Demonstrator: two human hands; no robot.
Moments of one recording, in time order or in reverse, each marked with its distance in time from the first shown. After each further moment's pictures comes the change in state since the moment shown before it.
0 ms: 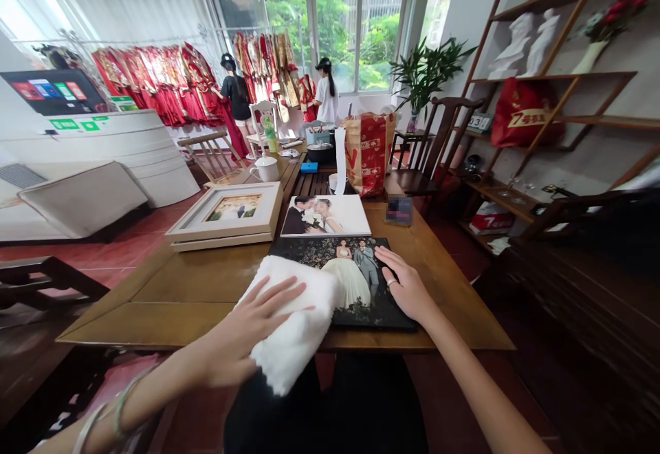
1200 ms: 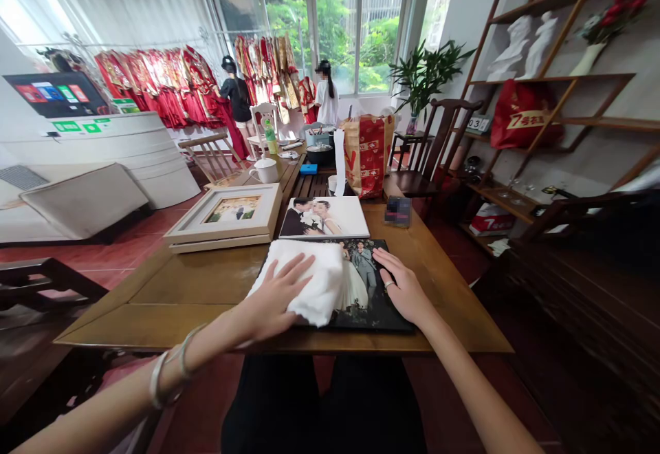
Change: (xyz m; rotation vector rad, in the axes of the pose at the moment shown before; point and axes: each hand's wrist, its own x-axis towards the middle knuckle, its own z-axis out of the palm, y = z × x) left_hand 0.056 -0.006 0.003 0.098 0.024 -0.221; right_hand 0.000 -0.001 -0.003 -0.014 0.006 0.000
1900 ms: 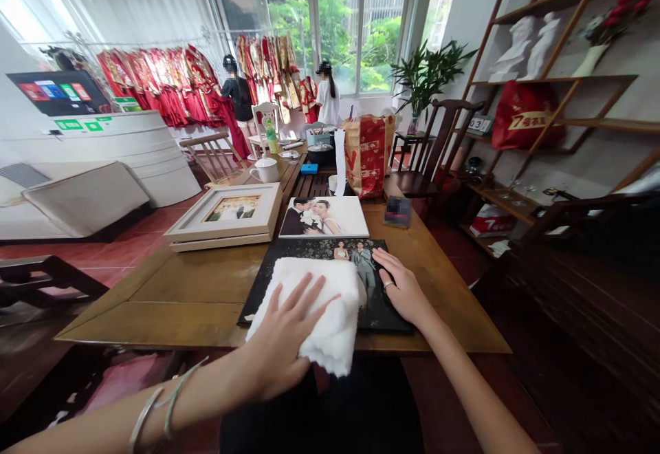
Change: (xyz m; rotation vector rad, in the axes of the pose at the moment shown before) left_hand -0.021 0.053 0.014 -0.016 0.046 -0.028; right_hand -0.001 0.001 0.000 0.064 0.021 -0.016
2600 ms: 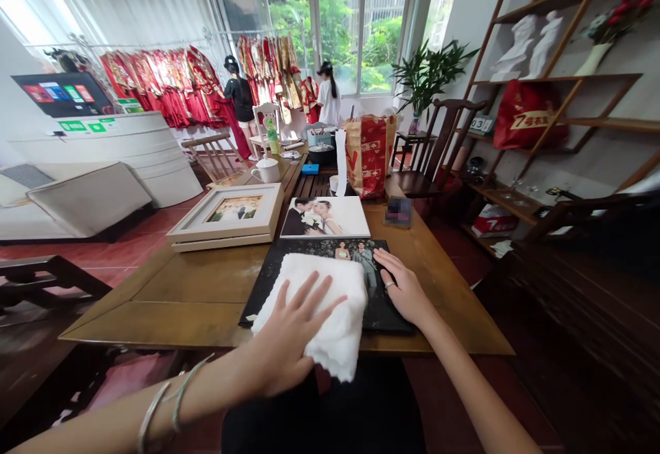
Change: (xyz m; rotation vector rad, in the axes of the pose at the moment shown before) left_hand 0.008 0.003 -0.011 0.026 -0.089 0.032; right_hand 0.001 0.001 0.001 -0.012 0.008 -0.010
